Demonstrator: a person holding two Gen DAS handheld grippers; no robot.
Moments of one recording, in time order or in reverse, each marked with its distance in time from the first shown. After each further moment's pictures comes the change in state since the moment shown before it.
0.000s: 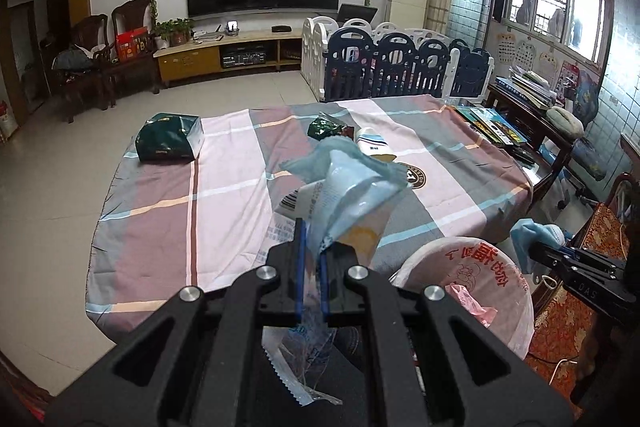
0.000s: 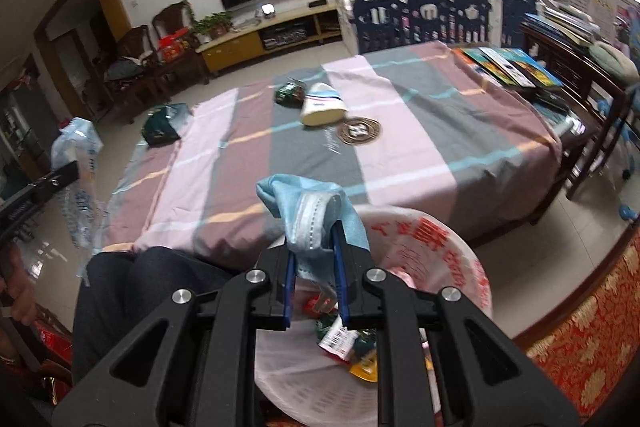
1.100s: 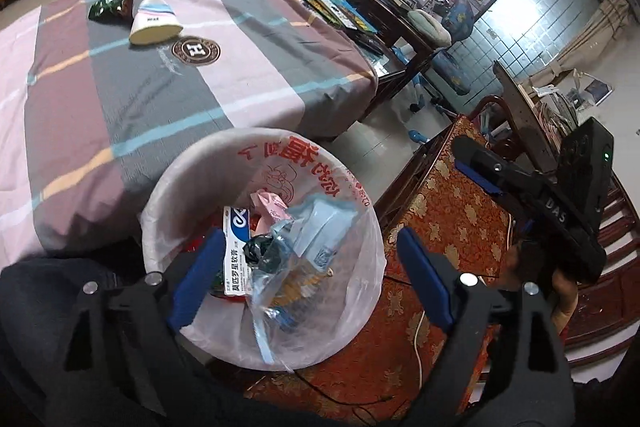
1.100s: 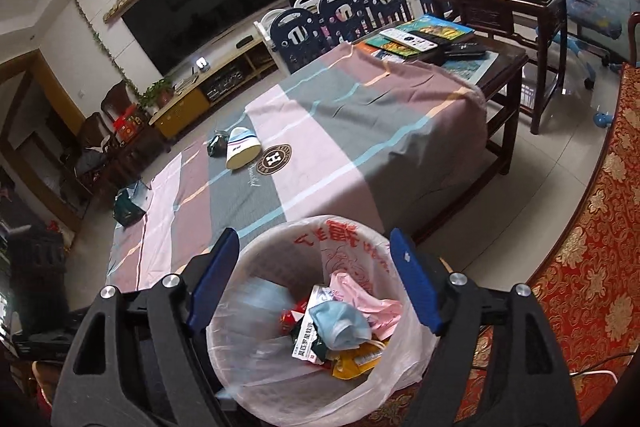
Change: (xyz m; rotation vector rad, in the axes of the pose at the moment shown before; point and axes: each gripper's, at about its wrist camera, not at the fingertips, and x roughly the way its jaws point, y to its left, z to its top) left arm 0.103 -0.139 -0.049 0.045 0.446 -0.616; right arm -0.045 -0.107 -0.017 0.329 -0.109 -0.045
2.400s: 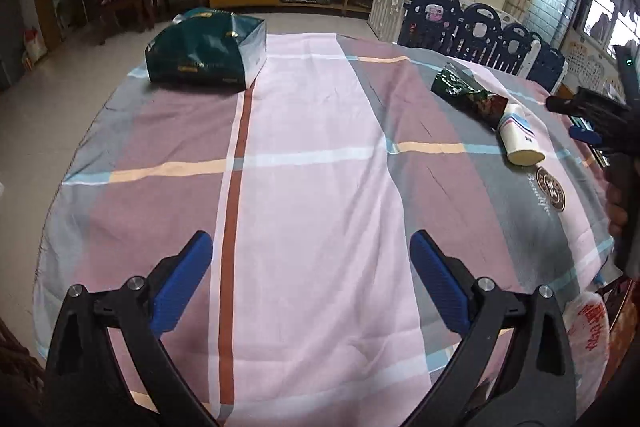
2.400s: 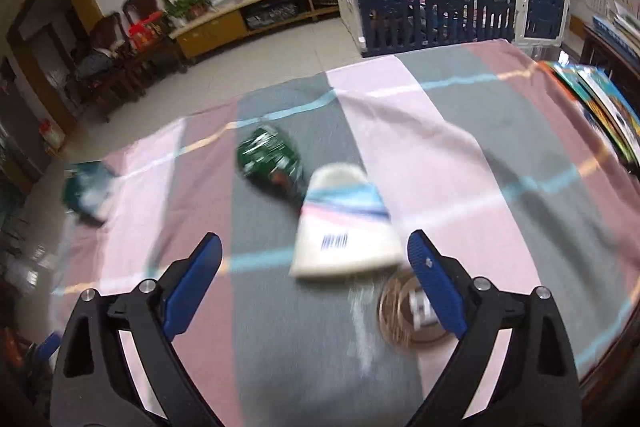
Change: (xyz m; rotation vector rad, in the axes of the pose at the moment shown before) left arm -0.074 0.303 0.042 -0.351 -0.326 0.691; right arm 0.376 0.209 0.132 -0.344 0.221 -0.012
